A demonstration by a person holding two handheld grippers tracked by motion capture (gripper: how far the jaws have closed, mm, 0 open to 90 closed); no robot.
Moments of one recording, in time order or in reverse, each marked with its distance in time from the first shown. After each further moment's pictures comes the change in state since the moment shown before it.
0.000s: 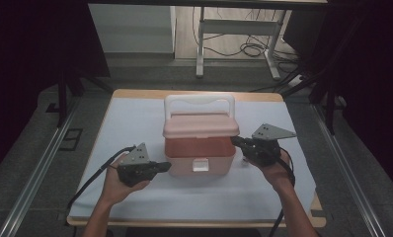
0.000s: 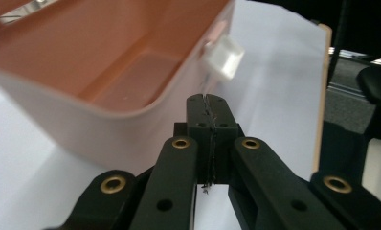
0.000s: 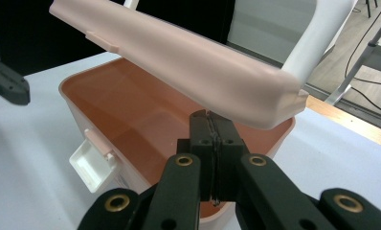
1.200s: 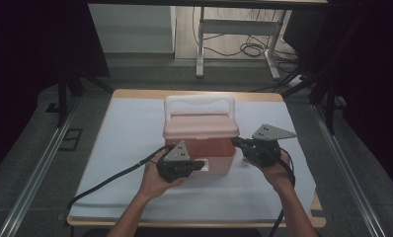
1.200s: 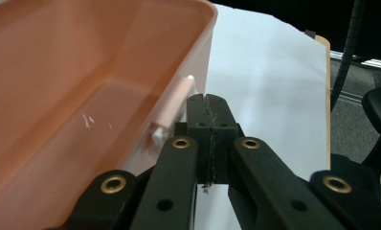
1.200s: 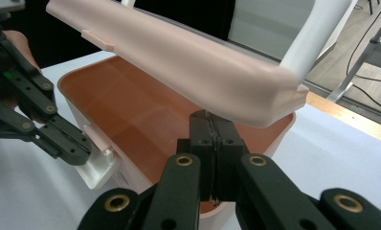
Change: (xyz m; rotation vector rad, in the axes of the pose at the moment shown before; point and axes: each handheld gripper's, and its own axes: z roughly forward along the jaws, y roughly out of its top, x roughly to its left) left arm -0.014 0.033 0.082 0.023 -0.029 0.009; right arm -0.001 -0.003 0.001 0.008 0.003 0.003
